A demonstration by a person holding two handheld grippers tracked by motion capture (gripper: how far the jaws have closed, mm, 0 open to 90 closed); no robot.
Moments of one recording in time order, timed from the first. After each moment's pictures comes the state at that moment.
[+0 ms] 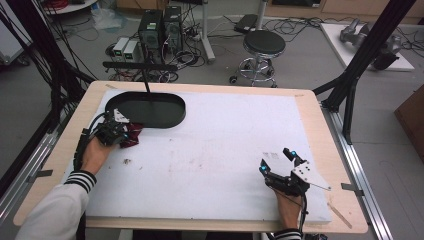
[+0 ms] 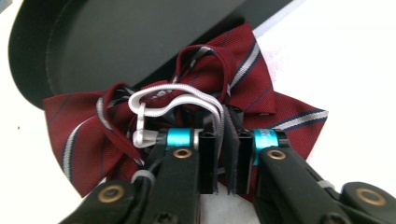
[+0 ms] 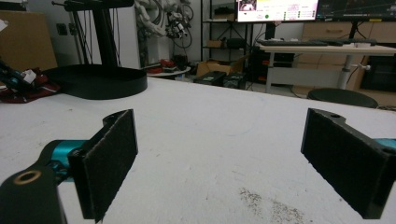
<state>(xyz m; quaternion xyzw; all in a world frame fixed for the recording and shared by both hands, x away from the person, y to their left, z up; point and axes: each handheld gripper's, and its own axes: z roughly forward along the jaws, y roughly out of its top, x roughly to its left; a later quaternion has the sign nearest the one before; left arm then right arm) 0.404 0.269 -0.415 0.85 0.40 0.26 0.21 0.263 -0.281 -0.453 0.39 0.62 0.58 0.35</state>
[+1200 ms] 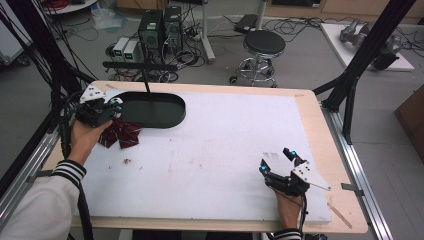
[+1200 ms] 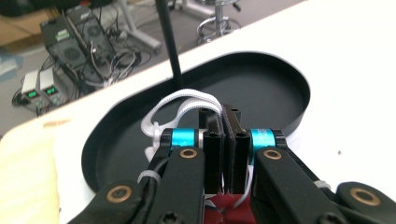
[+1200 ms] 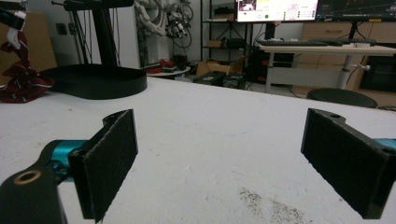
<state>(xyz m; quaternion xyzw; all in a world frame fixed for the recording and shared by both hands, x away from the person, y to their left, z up) 0.401 0.288 -0.336 0.76 0.39 0.30 0.42 0.263 -0.281 -0.453 0.39 0.62 0.58 0.35</state>
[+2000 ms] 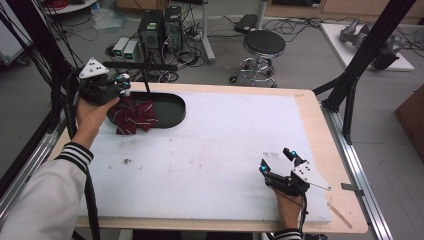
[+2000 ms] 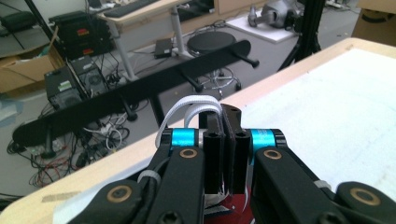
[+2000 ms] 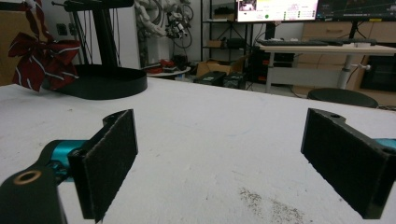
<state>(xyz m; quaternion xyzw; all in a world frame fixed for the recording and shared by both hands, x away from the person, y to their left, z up) 0.421 0.262 -0.280 0.73 0.36 0.32 0.48 0.263 -0.281 -0.453 0.39 0.62 0.58 0.35</state>
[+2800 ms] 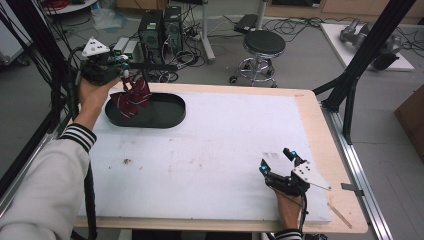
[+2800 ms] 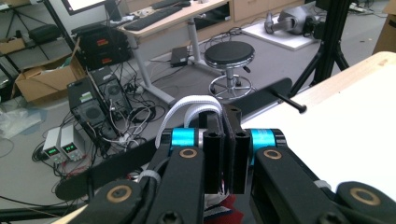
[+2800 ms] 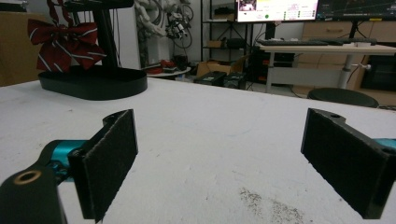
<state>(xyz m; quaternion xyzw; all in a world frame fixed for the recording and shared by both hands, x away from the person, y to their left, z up) 0.461 0.263 -0.255 0.72 0.37 0.35 0.47 0.263 -0.281 -0.453 0.39 0.62 0.58 0.35</state>
